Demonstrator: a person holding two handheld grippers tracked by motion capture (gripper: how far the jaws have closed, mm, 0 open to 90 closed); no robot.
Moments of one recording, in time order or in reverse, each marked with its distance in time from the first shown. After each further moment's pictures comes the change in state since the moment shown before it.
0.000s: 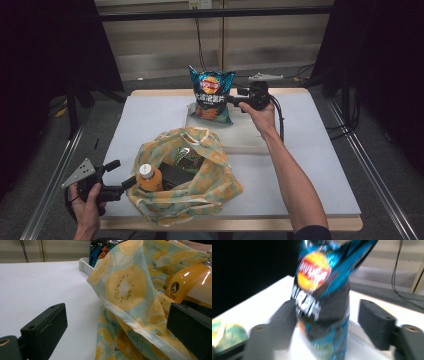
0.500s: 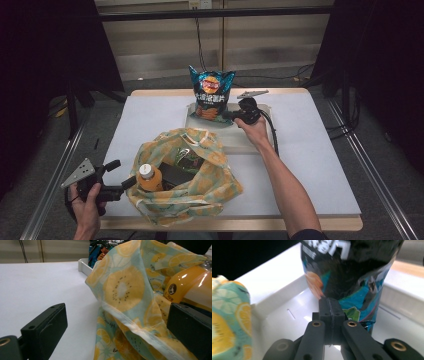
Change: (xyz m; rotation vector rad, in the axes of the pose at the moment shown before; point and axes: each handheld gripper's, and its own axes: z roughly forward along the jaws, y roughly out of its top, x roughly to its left) left arm -0.002 0.001 0.000 -0.003 -0.009 -0.003; right arm 0.004 -0.048 0.035 0.176 0.121 0.003
